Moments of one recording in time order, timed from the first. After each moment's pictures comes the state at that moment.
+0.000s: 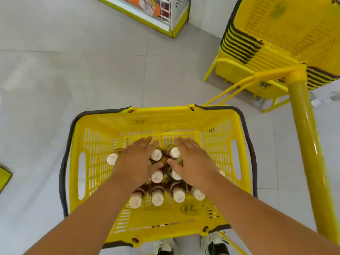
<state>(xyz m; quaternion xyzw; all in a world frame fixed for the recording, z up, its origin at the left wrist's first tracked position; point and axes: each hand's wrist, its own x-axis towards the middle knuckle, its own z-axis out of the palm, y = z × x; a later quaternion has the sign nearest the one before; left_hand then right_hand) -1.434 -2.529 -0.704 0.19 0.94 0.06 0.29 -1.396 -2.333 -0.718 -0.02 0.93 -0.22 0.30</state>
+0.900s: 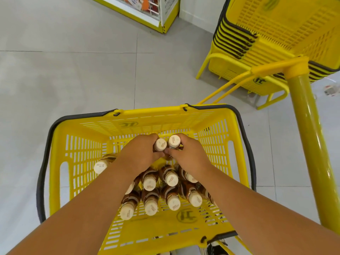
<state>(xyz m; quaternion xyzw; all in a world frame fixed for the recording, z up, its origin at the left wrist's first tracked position) -1.472 -2.496 -0.730 0.13 0.91 0.19 0.34 -1.416 -2.326 -0.751 0.19 0.82 -0.49 0.23</state>
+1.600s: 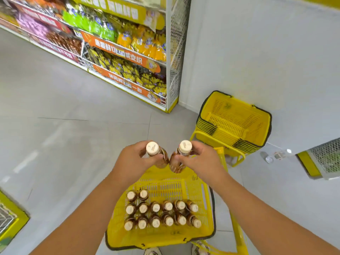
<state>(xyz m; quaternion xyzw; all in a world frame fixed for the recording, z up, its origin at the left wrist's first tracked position) -1.480 -2.510 -0.393 0.02 0.85 0.51 0.14 -1.442 -2.292 -0.410 0.14 0.80 -0.58 0.07</state>
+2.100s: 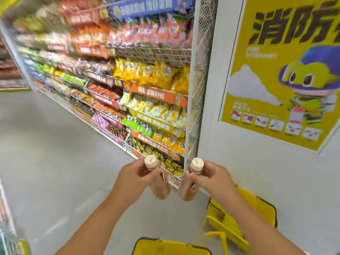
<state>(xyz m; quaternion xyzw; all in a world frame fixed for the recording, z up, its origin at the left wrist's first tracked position) -1.431 -2.551 -0.052 0.07 0.81 0.57 -0.09 -1.424 -2.297 -0.058 -0.02 0.80 -0.60 -0.04</state>
